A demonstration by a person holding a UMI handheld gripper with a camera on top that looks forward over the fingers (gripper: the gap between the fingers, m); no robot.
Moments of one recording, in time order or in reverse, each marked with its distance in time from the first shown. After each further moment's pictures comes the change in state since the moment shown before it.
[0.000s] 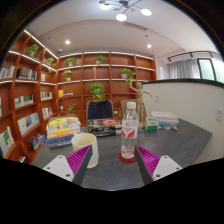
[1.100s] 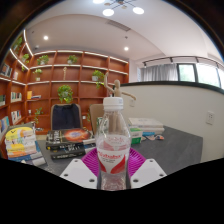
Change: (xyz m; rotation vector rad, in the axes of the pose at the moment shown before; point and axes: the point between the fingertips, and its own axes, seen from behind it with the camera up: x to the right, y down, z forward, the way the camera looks) arm 0.091 -0.031 0.167 0.052 0.357 0.001
